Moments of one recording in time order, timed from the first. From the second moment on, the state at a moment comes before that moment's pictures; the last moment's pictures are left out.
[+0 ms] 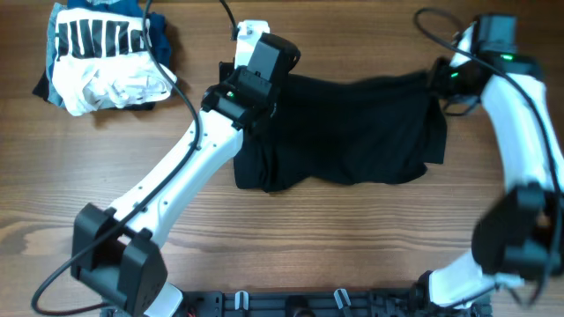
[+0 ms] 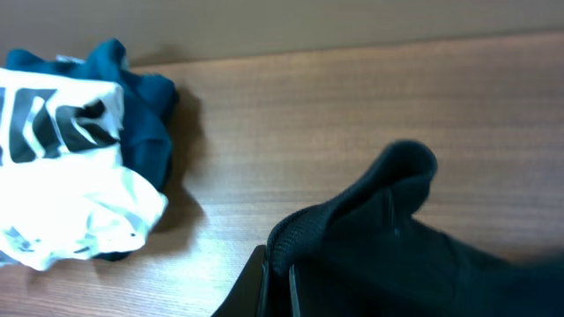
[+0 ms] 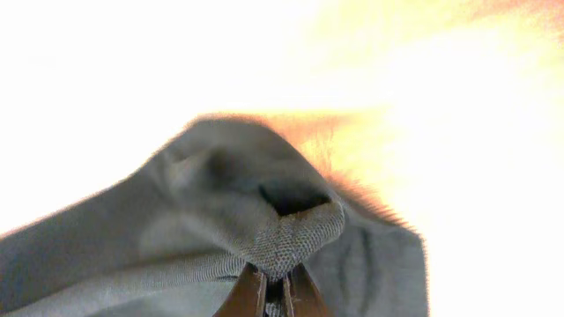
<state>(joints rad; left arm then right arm) -0.56 1.71 1.46 -0.55 -0.62 -0.31 -0.15 1.75 1.51 -0.84 -0.11 0.22</state>
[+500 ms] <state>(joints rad) -0.55 1.36 1.46 -0.31 -0.68 -0.14 -0.31 1.23 1.52 -0.85 -0.17 0.15</state>
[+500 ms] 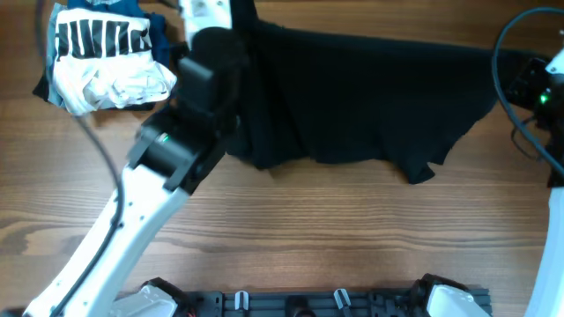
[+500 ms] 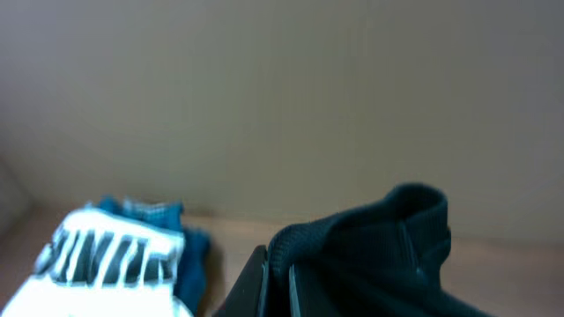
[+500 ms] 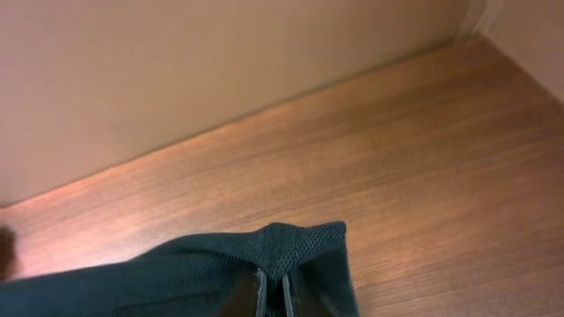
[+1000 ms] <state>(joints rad) -0.50 0.99 1.46 -0.23 -0.66 0.05 -0.37 1.17 2.03 -1.24 -0.27 0.13</state>
